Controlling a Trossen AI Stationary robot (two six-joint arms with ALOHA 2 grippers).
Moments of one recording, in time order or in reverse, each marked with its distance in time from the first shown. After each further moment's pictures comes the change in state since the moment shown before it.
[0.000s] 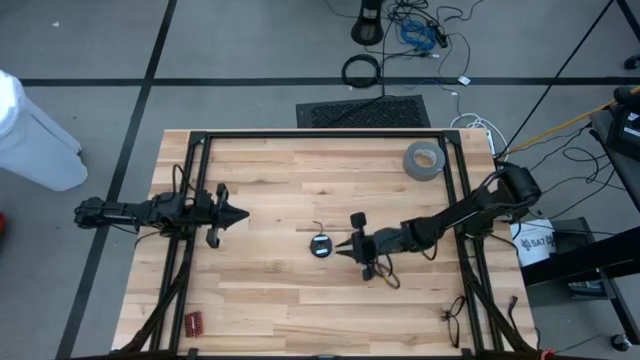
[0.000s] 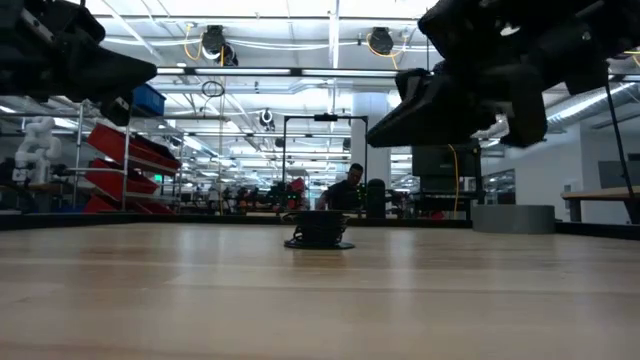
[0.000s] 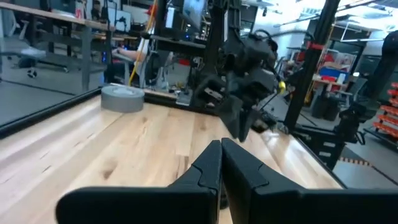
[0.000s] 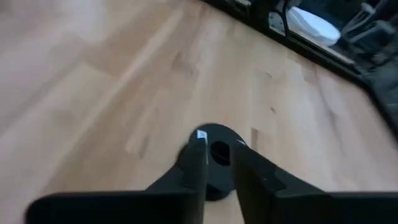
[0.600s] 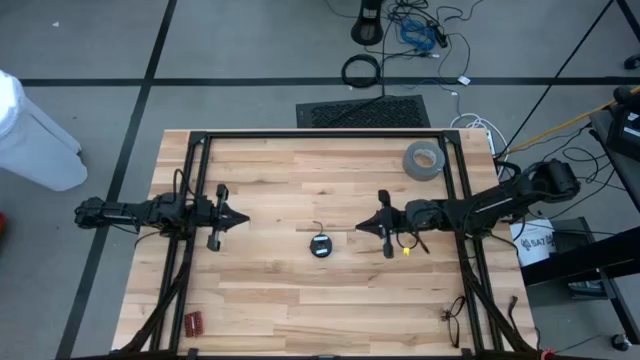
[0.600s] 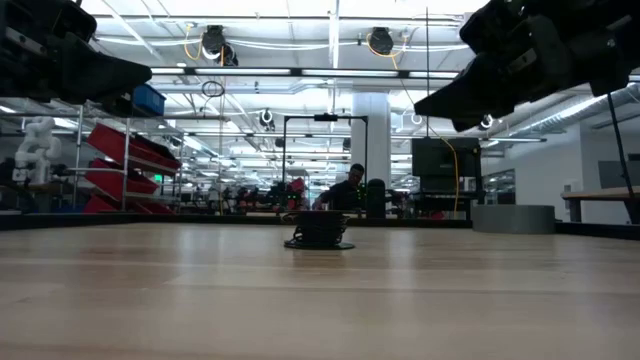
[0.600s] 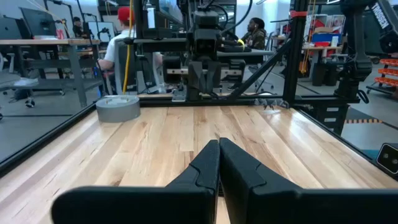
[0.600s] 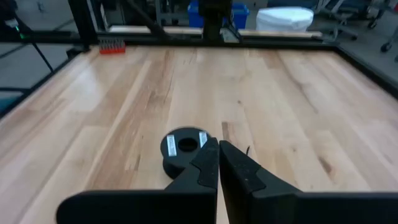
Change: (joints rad) left arm 0.000 -0.007 0.000 -0.039 0.049 0.208; right arm -0.163 -0.387 -0.273 0.055 -0.165 0.354
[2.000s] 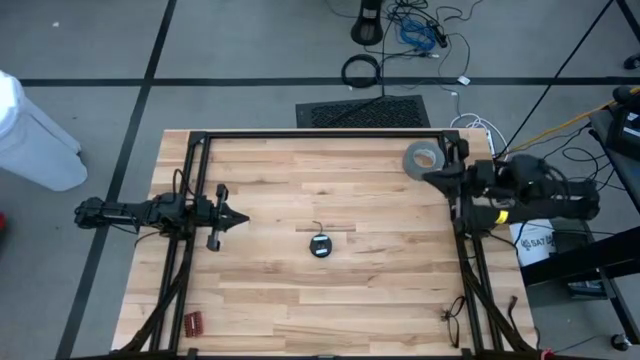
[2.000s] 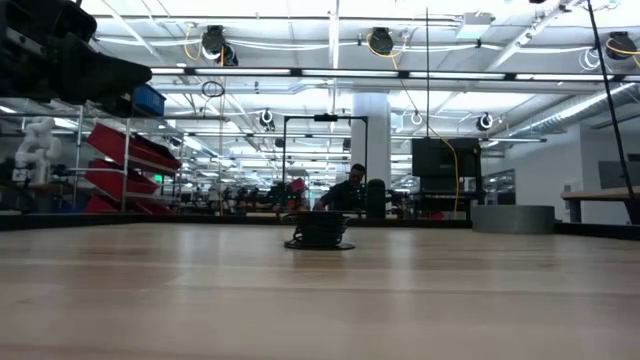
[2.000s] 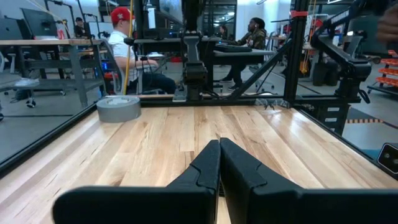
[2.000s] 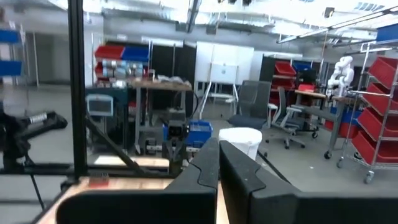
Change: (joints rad) left arm 0.000 0.000 0.000 0.000 0.000 0.000; right arm -0.086 -0.820 0.323 -0.685 0.004 -0.133
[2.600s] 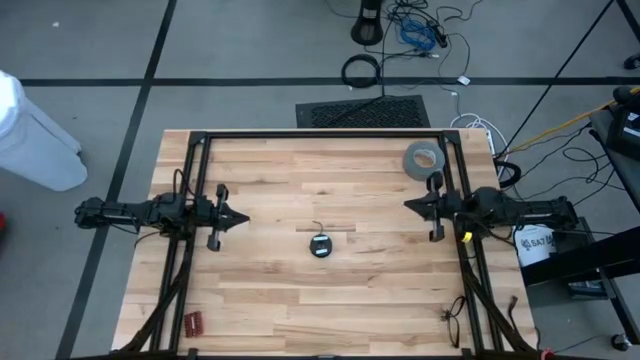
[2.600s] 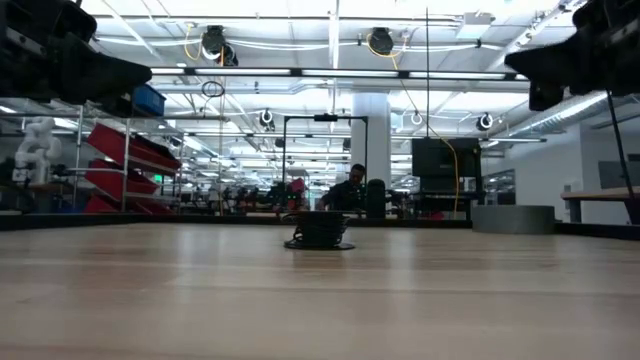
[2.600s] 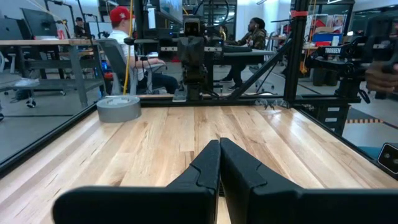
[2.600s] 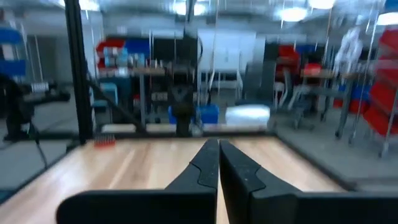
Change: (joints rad) left arm 0.000 0.000 0.000 0.000 0.000 0.000; right arm 0.000 -0.405 -0.631 0.243 0.000 0.065
